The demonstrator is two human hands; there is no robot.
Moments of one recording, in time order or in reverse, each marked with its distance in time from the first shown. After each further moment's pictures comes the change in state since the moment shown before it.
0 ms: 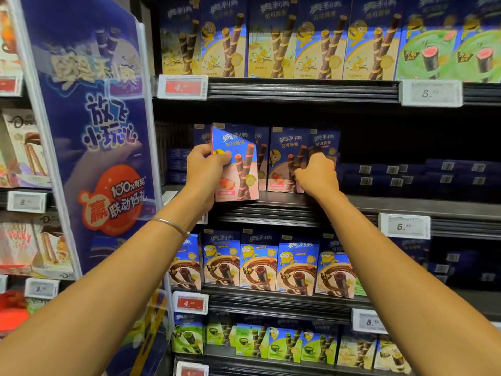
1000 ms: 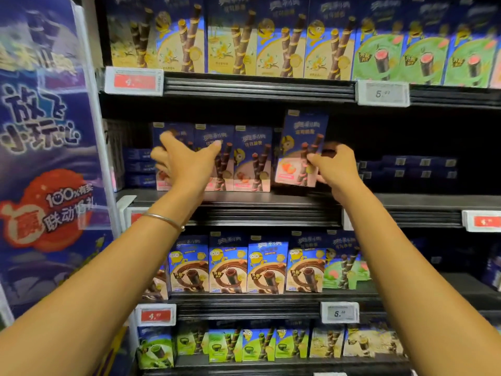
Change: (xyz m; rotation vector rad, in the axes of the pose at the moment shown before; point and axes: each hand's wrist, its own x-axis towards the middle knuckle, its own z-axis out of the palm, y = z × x) left_hand 0.003 -0.003 0.047 0.405 0.246 0.166; right_hand 0.007 0.054 -0.072 0.630 0.091 0.142
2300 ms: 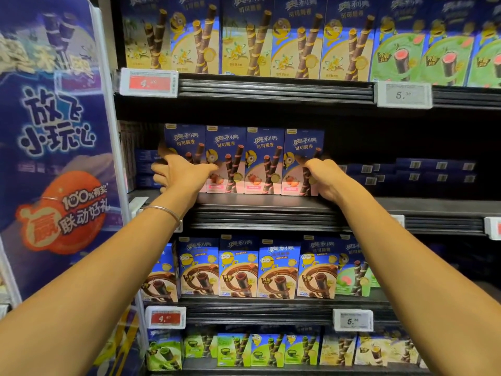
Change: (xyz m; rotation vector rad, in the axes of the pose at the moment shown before) left_hand 0.053 -0.044 -0.002 0.292 -0.071 -0.182; right_hand 0.043 0.032 0.048 0.020 -0.232 0.216
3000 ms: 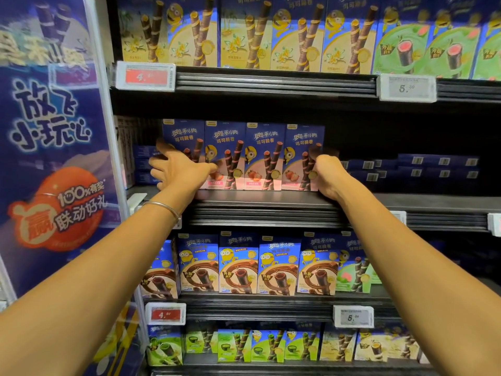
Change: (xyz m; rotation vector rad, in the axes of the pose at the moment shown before) left_hand 0.000 -0.004 0.000 0.076 -0.013 0.045; right_hand 0.018 0.008 -0.002 0.179 0.067 0.109
